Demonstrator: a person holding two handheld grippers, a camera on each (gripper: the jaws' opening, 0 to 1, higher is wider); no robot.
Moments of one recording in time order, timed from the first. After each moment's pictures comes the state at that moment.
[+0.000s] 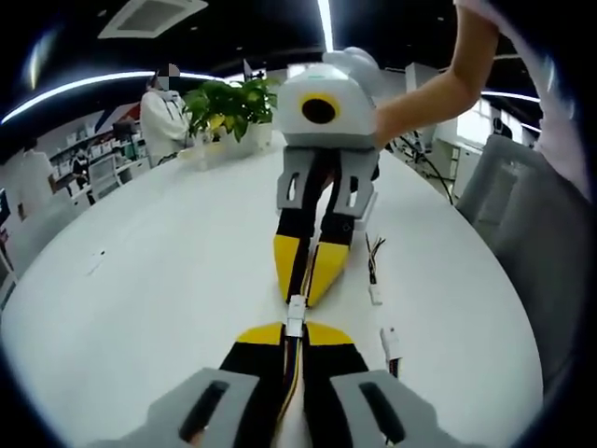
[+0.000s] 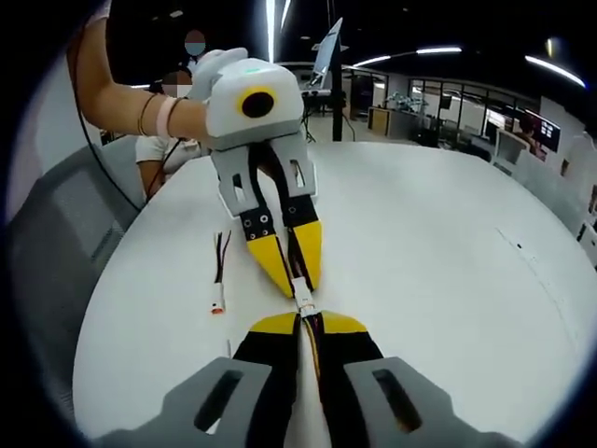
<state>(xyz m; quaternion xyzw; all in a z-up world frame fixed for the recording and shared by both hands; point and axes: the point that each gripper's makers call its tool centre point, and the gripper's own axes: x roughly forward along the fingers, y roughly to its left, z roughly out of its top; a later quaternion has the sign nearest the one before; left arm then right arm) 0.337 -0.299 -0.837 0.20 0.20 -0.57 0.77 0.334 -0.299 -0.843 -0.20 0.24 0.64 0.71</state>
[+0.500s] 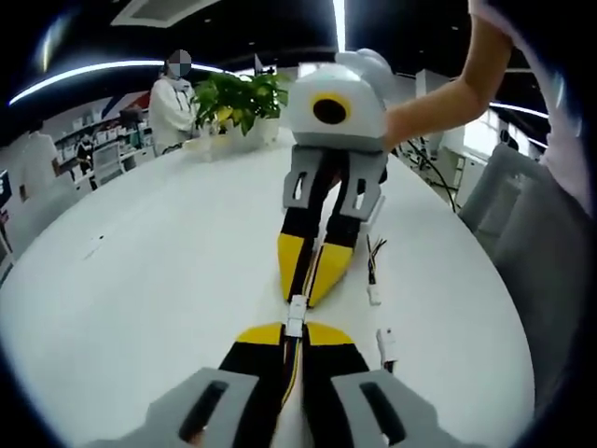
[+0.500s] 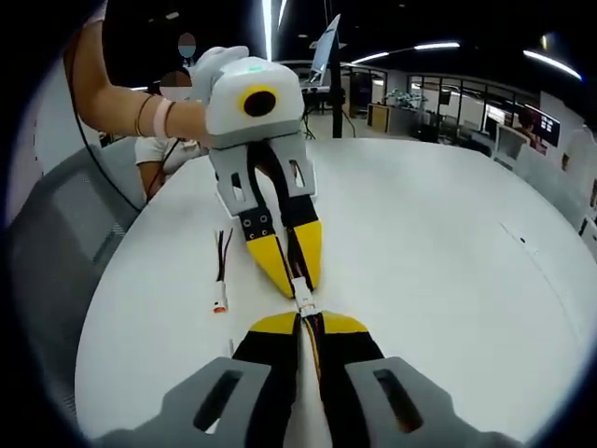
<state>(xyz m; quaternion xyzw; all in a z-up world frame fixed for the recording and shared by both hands) 0.336 -0.297 -0.842 0.18 0.22 -0.57 0.77 0.331 -0.298 -0.846 -0.20 0.24 0.64 0.70</state>
